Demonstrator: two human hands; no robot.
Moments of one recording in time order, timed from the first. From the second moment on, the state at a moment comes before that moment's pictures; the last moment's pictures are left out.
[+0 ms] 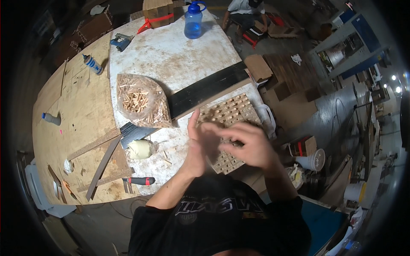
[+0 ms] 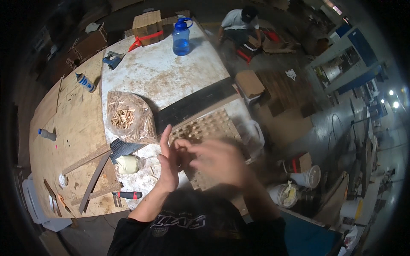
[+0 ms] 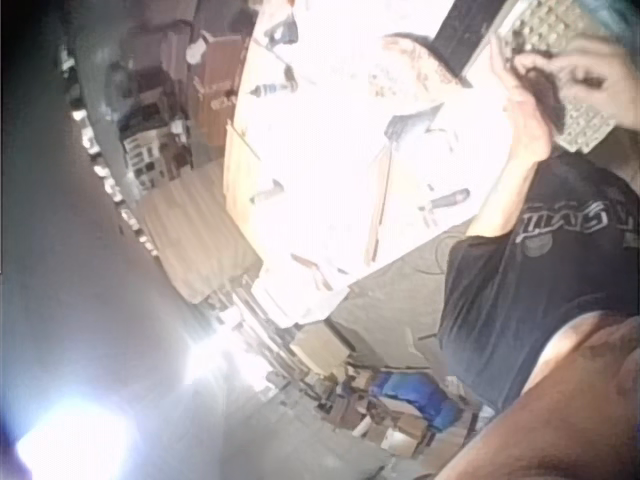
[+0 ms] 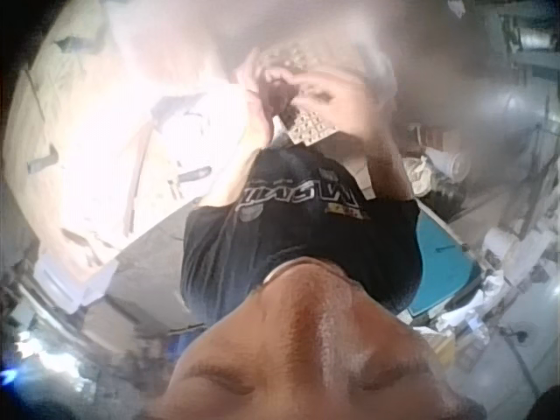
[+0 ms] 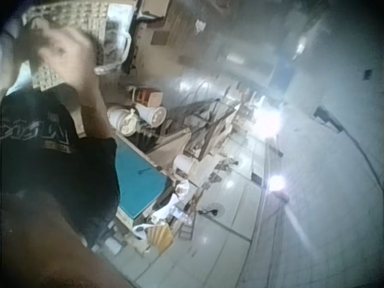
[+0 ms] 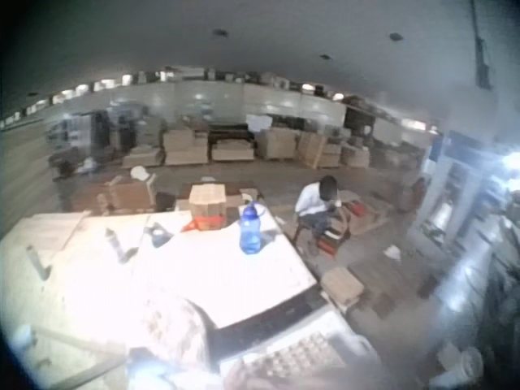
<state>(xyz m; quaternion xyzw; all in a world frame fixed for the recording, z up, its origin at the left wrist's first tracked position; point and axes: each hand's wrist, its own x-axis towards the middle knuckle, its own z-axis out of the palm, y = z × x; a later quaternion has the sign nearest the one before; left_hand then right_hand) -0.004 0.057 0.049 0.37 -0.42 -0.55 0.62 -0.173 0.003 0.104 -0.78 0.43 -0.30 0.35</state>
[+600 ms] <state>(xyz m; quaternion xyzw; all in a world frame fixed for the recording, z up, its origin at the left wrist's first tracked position) -0.013 0.050 0.037 0.41 -0.56 -0.45 0.56 -0.203 -0.029 0.083 -0.76 0.46 -0.38 0.26</state>
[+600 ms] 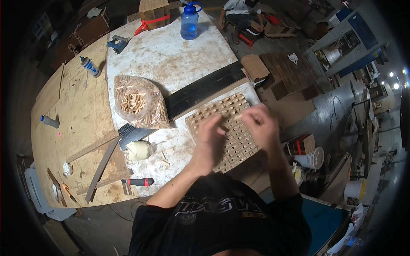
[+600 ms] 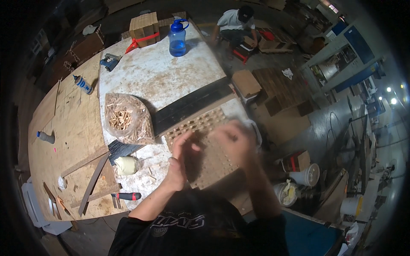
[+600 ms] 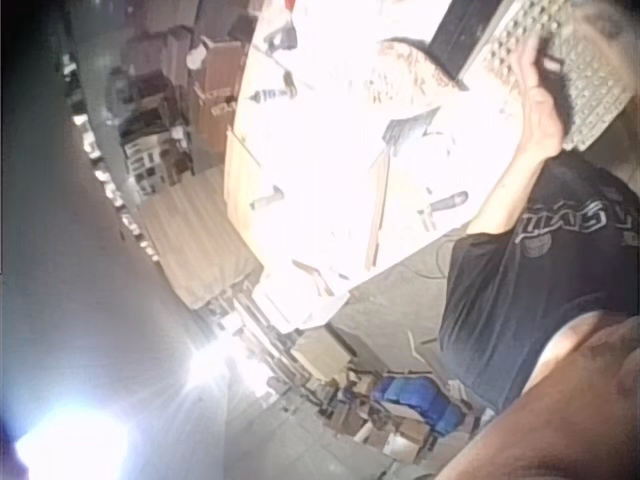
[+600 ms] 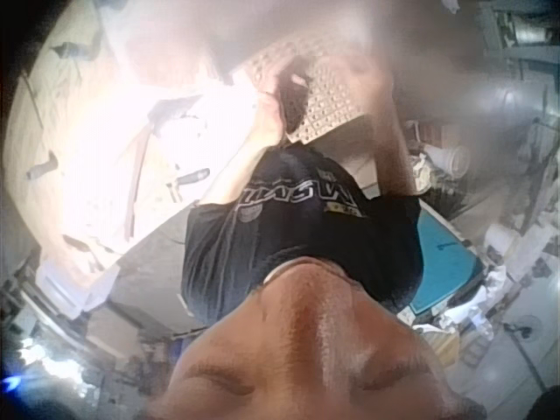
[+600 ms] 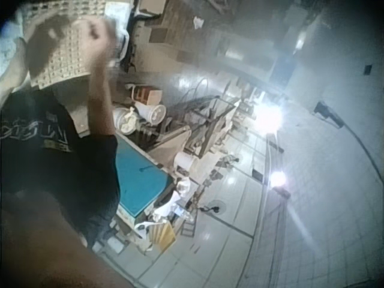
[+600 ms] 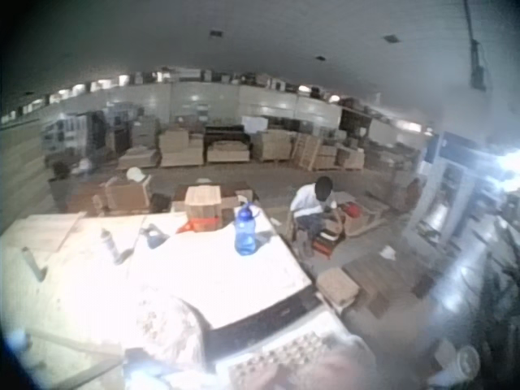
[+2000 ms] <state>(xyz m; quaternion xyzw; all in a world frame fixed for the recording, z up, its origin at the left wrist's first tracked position) 0.283 -0.059 -0.104 0.73 -0.39 -0.21 0.52 -0.205 -0.019 0.039 -0.74 0.51 -0.36 0.26</state>
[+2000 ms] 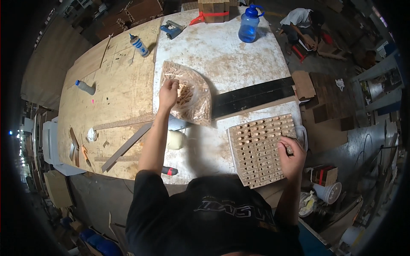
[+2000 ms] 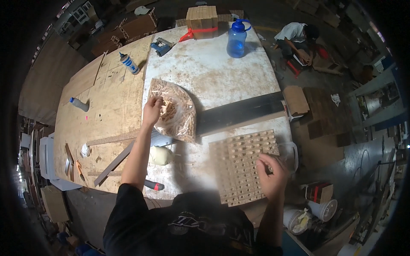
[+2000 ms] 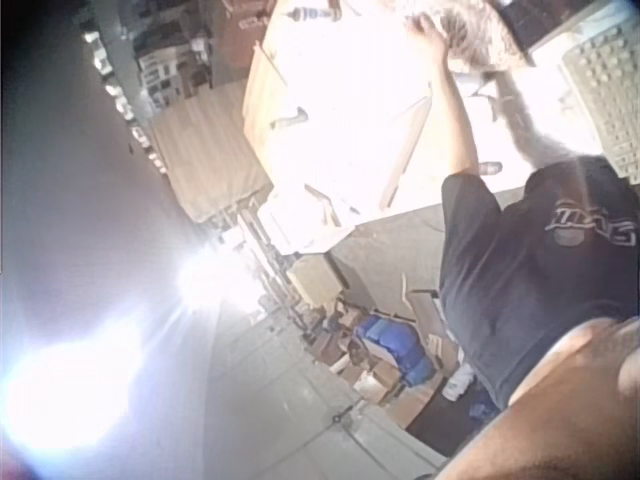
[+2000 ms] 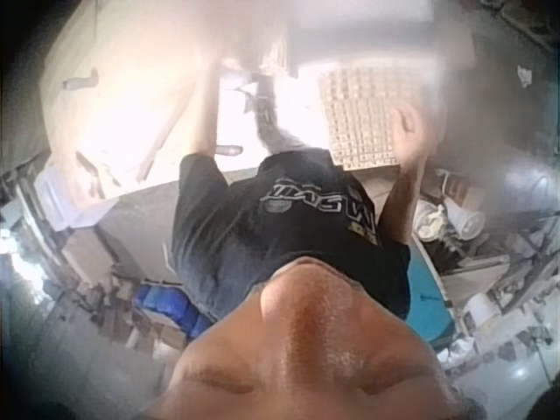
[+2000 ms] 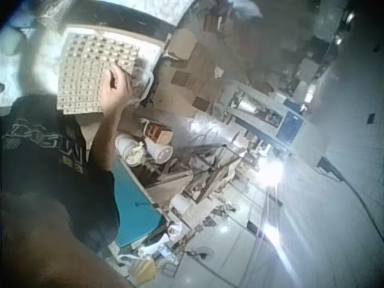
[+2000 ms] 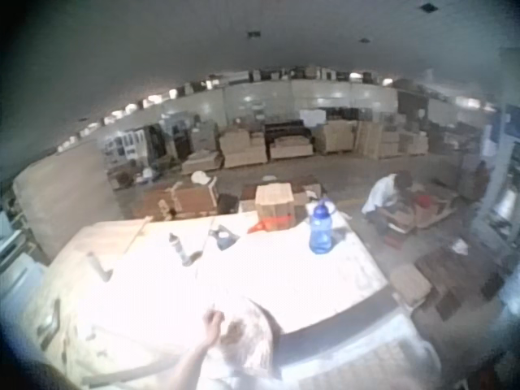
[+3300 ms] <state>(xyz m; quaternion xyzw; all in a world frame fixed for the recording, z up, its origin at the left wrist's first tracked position) 0.088 0.015 0.046 0.39 -0.28 -0.56 0.67 -0.148 0.013 0.075 -0.75 0.35 -0.42 0.38</state>
